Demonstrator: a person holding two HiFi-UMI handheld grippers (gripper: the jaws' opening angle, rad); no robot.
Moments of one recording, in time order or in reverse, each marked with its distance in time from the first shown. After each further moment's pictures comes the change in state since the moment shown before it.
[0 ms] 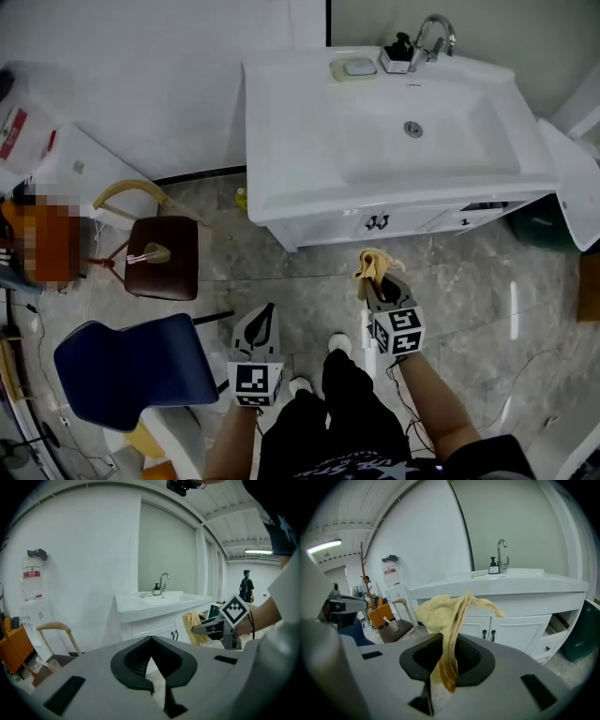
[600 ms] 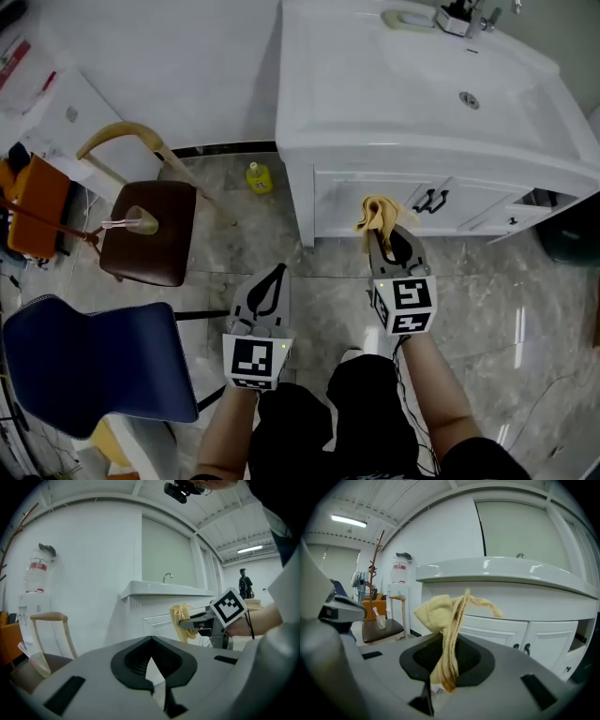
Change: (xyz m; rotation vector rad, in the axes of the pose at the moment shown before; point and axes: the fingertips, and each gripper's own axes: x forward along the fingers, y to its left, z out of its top) left arm 0.072 0.056 -0.125 0.057 -0.203 0.025; right arm 0.137 0.053 -0.033 -0.210 -0.279 -0.050
